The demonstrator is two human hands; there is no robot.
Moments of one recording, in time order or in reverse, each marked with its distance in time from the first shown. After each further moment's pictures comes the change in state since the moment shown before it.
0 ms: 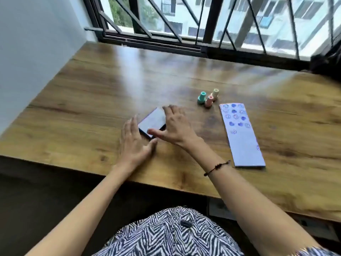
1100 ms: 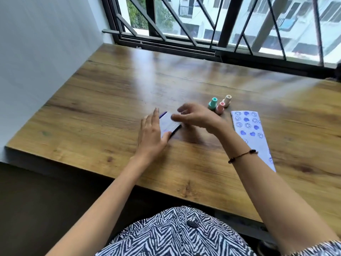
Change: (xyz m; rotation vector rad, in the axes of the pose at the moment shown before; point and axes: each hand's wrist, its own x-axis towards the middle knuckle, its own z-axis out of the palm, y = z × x) left_hand 0.020 0.043 -0.006 -0.018 0.055 0.159; right_hand 0.035 0.037 -0.045 0.483 -0.348 0.202
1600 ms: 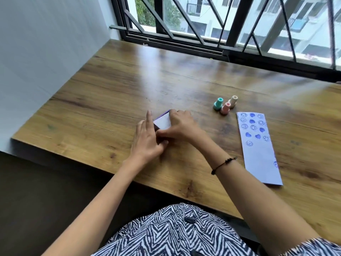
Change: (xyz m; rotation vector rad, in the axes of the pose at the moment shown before) left_hand -0.015 -0.022 -0.006 -0.010 -0.115 -0.122; right_hand 0.002 -0.026 0.059 -0.517 0.144 -0.139
